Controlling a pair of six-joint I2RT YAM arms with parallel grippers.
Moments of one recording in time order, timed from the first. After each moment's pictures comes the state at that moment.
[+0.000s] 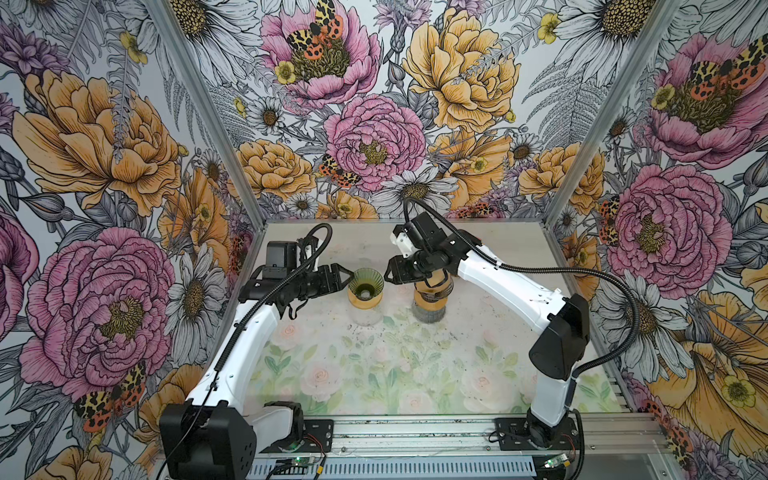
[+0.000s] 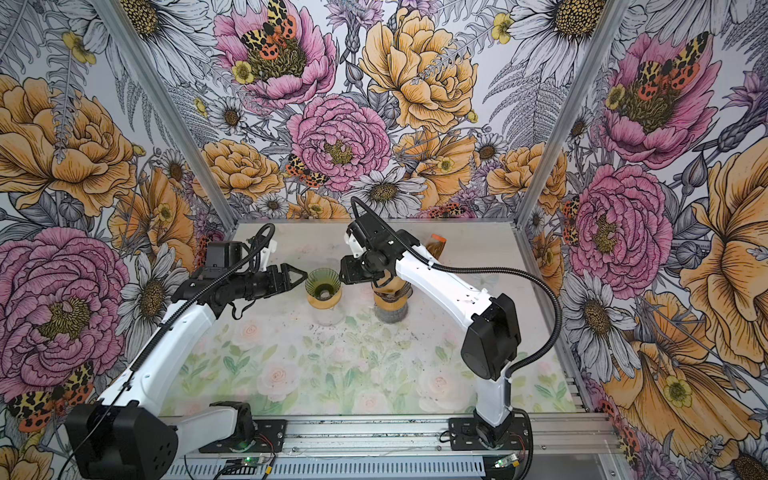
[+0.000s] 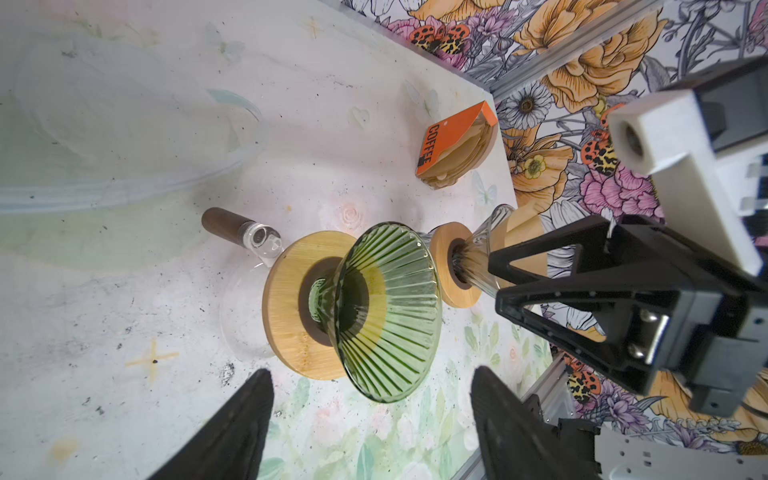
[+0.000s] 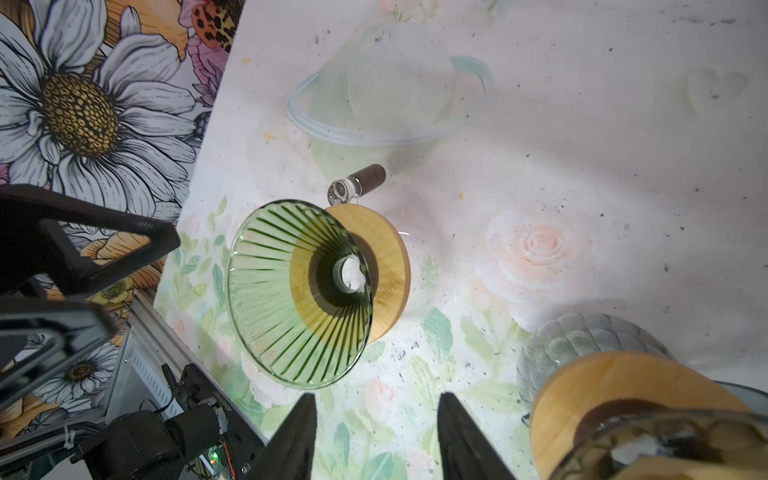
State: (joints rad) left arm -0.07 1.21 1.07 -0.64 0.60 -0.34; right arm 0.71 1.84 1.79 -0.89 -0.27 0.44
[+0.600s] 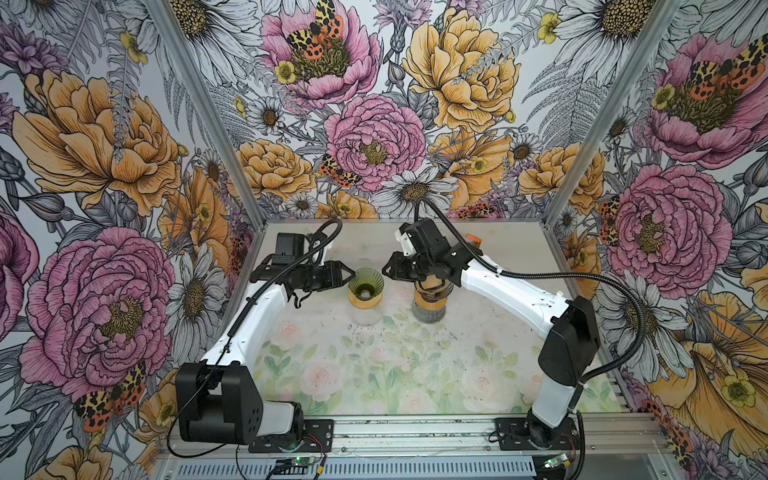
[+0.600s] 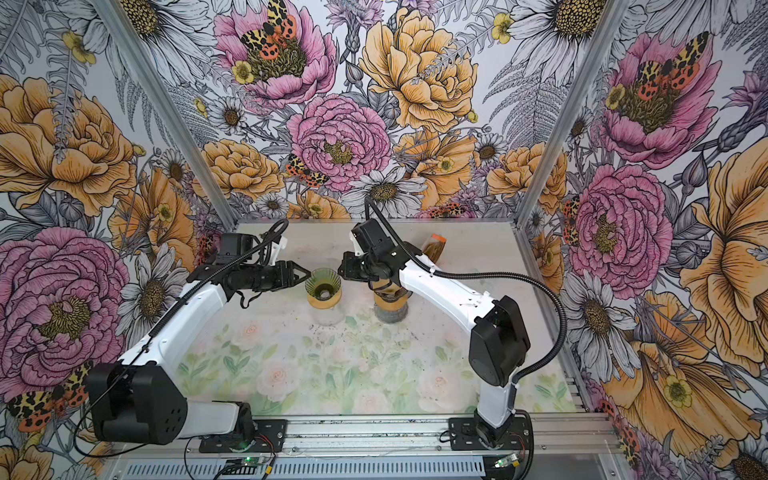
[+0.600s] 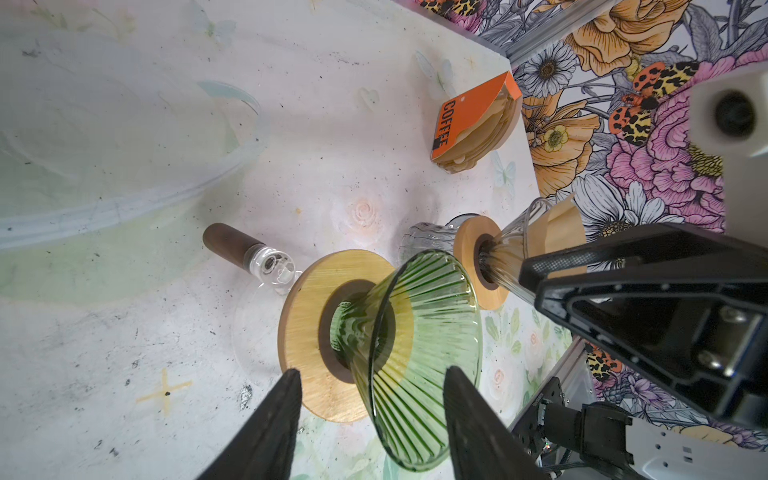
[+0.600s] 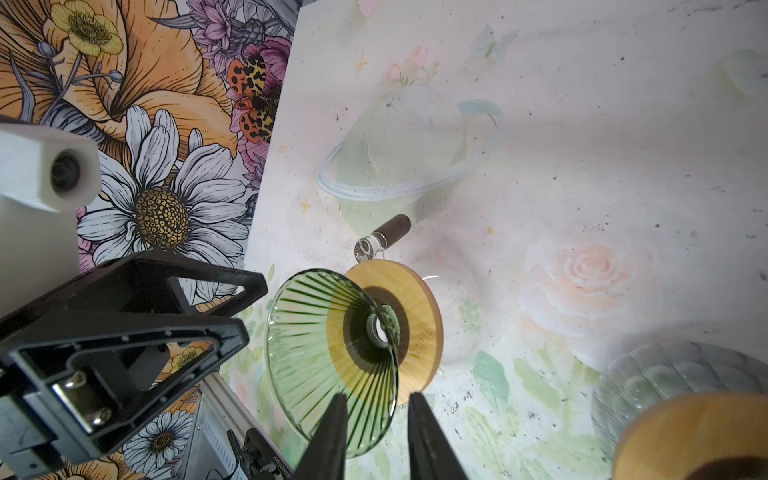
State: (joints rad) left arm -0.07 1.36 1.13 -0.65 0.62 -0.23; right arm 0.72 1.81 1.65 -0.62 -0.28 0.68
